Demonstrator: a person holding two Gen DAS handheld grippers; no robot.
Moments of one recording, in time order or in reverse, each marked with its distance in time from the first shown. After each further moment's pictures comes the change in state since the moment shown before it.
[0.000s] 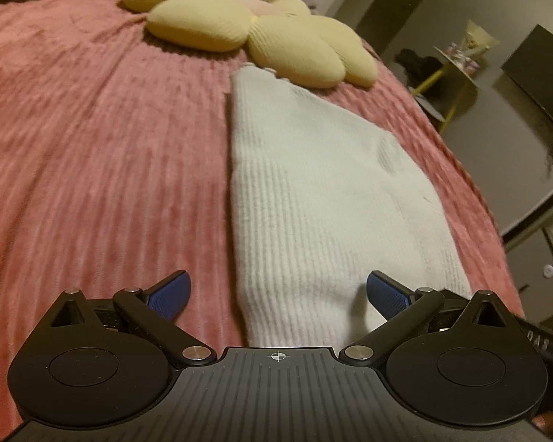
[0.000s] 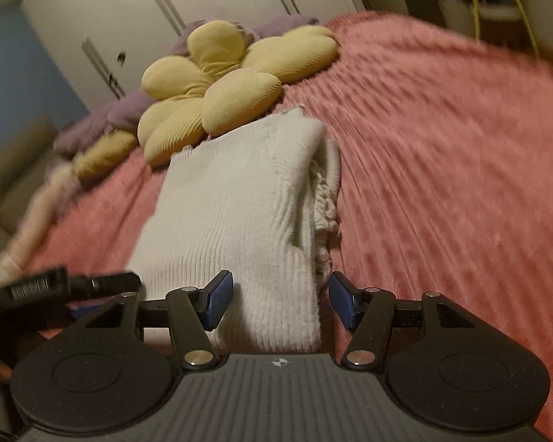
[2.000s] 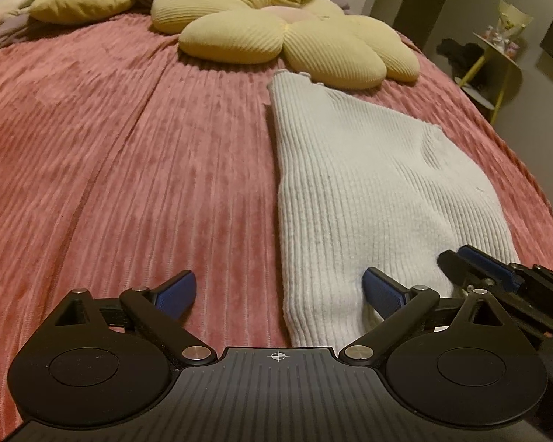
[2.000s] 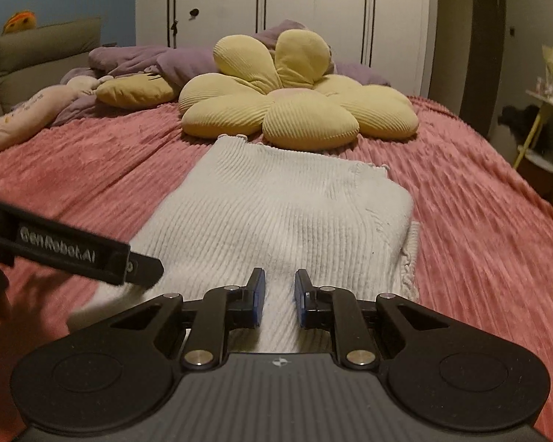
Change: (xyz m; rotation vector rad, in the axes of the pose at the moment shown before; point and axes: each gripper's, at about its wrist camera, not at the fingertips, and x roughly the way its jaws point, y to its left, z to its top) left arm 0.002 -0.010 0.001 0.063 -0.039 0.240; right arm 0.043 0.096 -0.015 -0.534 -0.098 -0.158
